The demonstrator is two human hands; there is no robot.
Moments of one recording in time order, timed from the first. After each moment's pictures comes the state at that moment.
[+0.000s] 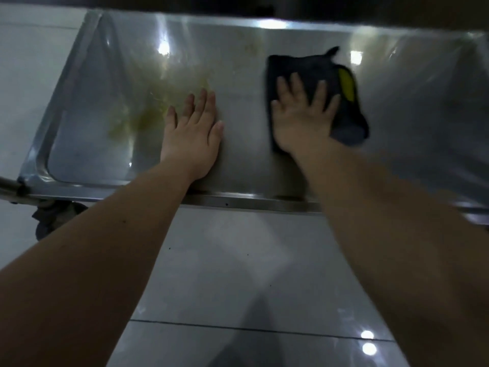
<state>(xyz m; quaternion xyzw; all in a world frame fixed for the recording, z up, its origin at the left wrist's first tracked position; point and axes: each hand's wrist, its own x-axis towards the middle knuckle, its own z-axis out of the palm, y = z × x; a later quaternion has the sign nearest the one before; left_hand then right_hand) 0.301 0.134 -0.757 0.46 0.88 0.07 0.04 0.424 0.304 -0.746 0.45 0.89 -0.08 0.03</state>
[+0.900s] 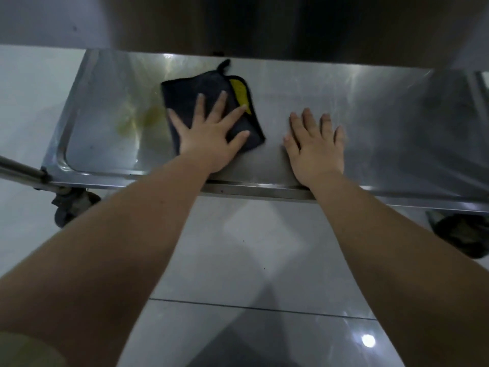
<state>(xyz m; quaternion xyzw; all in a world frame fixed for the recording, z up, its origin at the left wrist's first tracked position) 0.332 0.146 -0.744 0.46 0.89 -0.01 0.06 0.513 0.285 -0.753 0.40 0.91 -0.07 0.04</state>
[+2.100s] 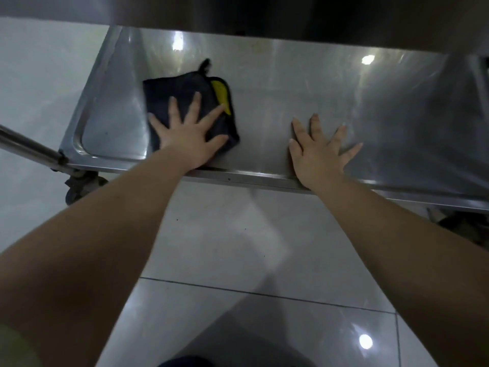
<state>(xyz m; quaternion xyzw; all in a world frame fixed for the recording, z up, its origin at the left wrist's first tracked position) 0.317 0.097 -0.740 0.40 0.91 -0.03 0.11 0.526 0.259 -0.745 0.45 0.88 -0.12 0.09</state>
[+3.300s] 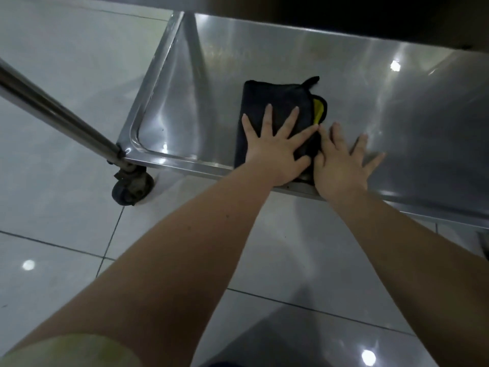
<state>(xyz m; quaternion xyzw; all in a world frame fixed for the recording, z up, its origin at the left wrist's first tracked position) 0.363 0.118 -0.744 0.51 0.85 -0.02 0.09 0.480 0.204 -0.749 0.43 0.90 -0.08 0.09</state>
